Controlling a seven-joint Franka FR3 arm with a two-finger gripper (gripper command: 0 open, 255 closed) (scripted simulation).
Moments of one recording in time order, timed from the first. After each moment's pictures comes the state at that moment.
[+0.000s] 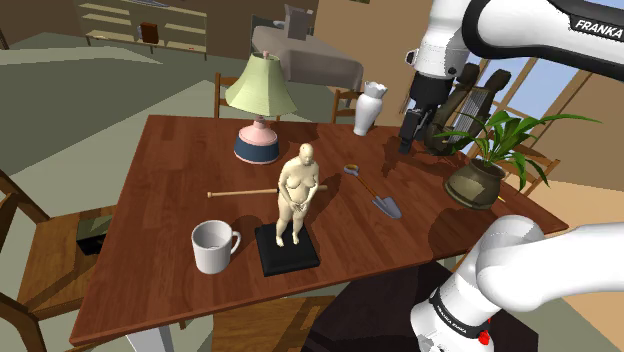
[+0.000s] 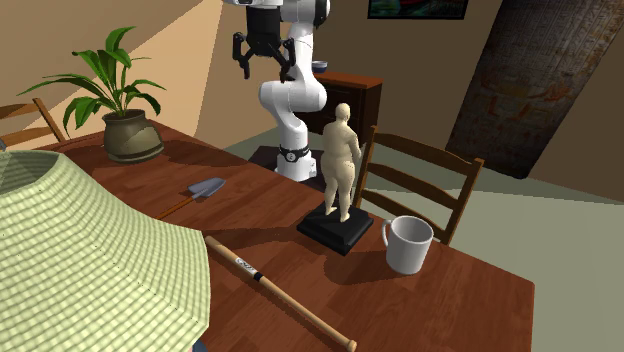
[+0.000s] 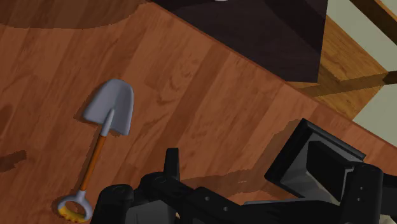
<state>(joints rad) 0.02 -0.74 0.05 -2.27 -0.06 1.43 -0.03</state>
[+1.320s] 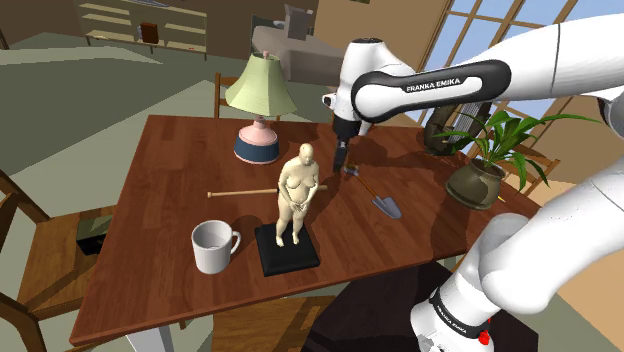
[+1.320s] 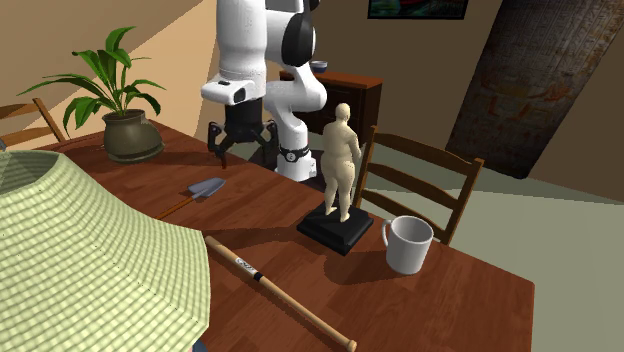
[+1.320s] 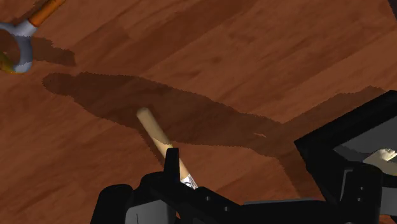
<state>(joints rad) 0.11 -0.26 -0.05 -2.30 -0.15 2.03 -0.46</state>
